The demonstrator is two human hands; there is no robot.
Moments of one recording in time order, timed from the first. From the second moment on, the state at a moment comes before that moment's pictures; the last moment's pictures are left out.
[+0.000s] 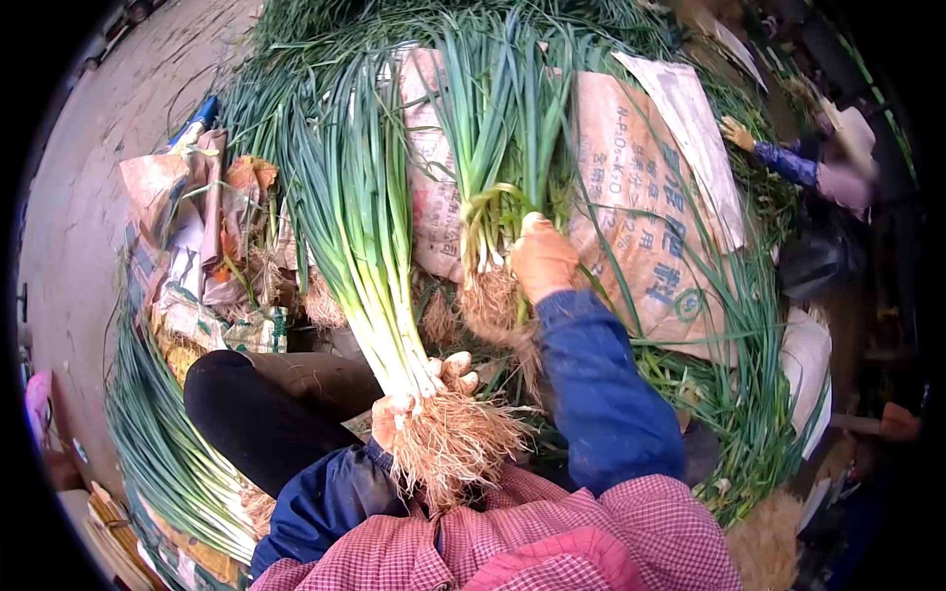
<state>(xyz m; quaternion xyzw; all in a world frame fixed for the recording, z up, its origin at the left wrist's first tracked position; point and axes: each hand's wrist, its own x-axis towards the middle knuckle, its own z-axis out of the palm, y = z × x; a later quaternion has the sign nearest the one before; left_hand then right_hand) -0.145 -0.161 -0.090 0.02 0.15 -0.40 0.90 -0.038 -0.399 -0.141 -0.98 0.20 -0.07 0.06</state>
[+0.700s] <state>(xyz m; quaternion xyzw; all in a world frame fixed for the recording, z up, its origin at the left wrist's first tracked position) -0.155 -0.134 -0.133 0.17 0.24 -0.43 0.85 -0.104 -0.310 -0.130 -0.97 0.01 0.03 0.22</state>
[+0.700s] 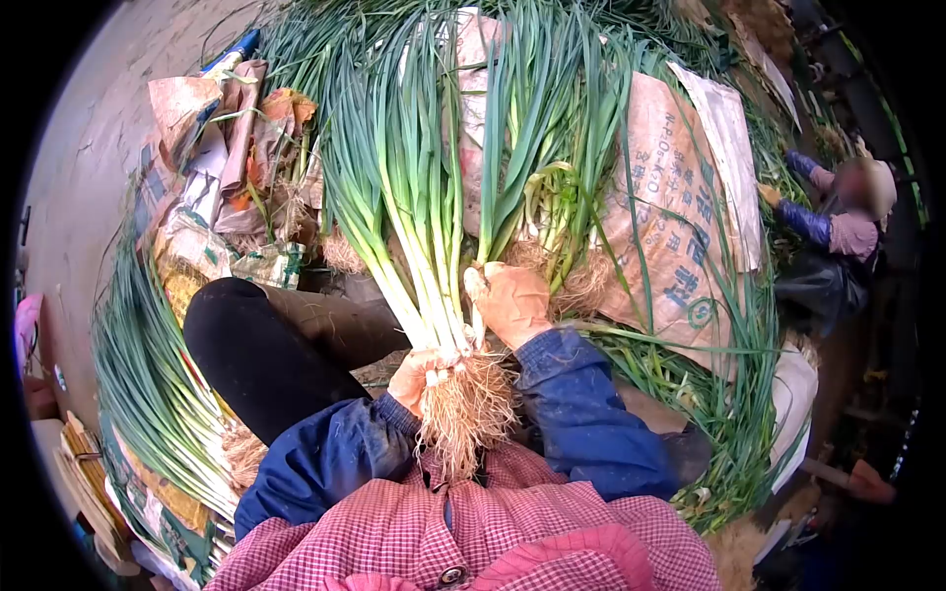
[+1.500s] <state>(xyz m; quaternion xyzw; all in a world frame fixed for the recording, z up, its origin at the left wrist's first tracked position) -0.164 -0.125 -0.139 0.16 0.27 -0.48 0.82 -0.173 -0.324 -0.112 -0.75 0.14 0.11 0.64</state>
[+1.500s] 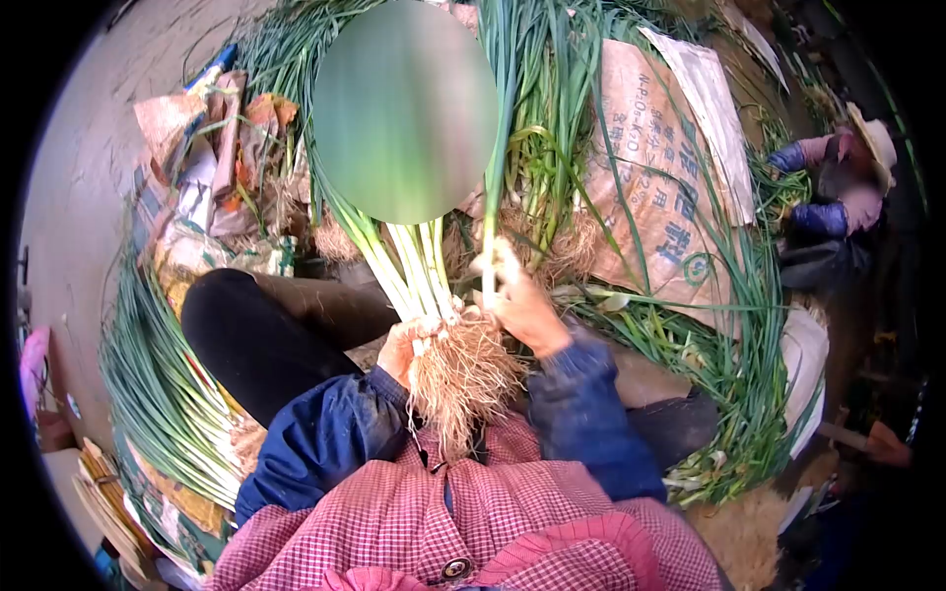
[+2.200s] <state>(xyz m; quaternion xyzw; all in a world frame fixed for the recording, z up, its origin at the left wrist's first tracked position) -0.163 -0.157 -0.096 0.08 0.10 -0.41 0.90 -0.120 -0.373 -0.051 -0.89 0.27 0.11 0.34</state>
